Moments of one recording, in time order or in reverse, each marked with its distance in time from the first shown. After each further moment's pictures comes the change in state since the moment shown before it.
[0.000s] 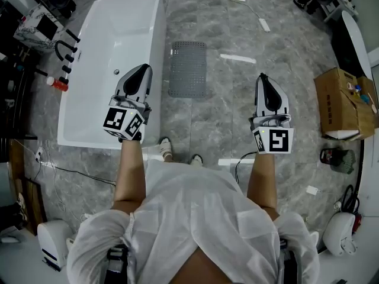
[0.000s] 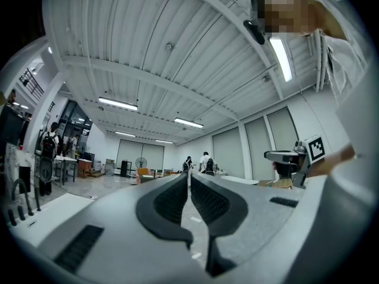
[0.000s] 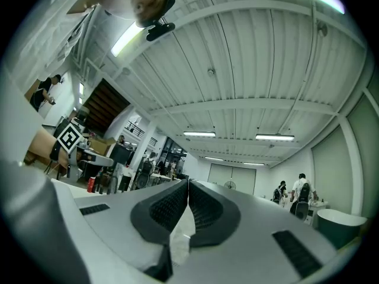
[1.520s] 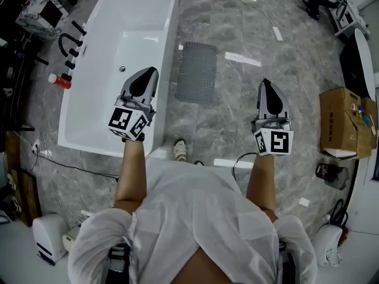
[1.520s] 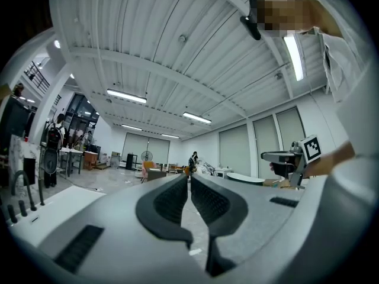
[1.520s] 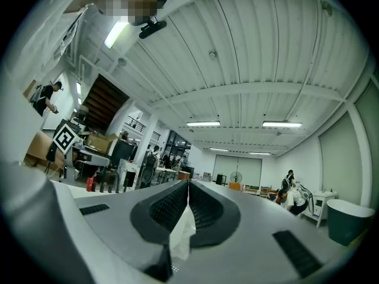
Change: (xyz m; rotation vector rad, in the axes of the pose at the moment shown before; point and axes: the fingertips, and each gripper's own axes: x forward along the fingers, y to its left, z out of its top) left arm 0.030 0.115 -0.038 -0.048 0.047 0.042; right arm 0.128 0.030 -0.051 0.050 0.081 0.047
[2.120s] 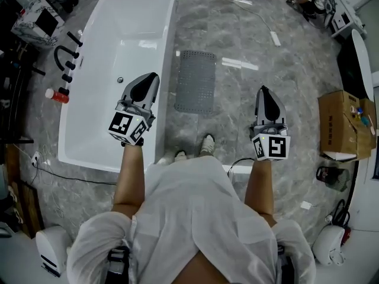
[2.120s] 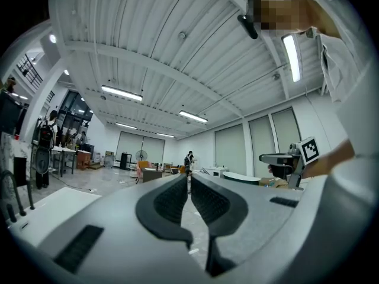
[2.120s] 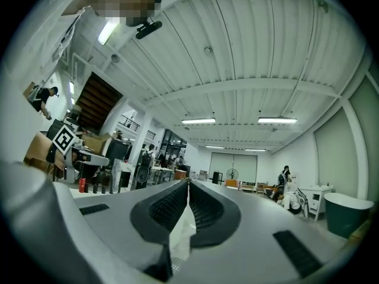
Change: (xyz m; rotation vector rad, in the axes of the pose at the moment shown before) left arm 0.037 0.046 -0.014 0.002 0.010 -0.055; right arm 0.047 0.003 -0.031 0.038 0.021 -0.038
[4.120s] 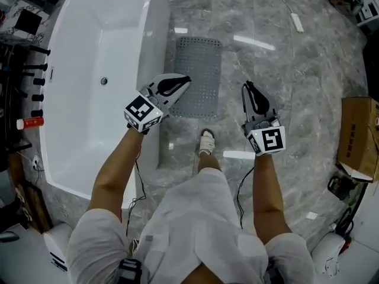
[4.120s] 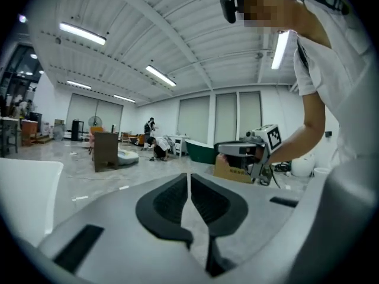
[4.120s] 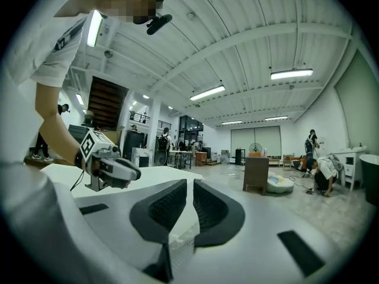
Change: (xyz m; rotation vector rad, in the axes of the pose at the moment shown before) left arm 0.271 -0.005 -0.296 0.021 0.286 -0.446; right arm 0.179 -0.070 -0.320 0.133 0.131 0.239
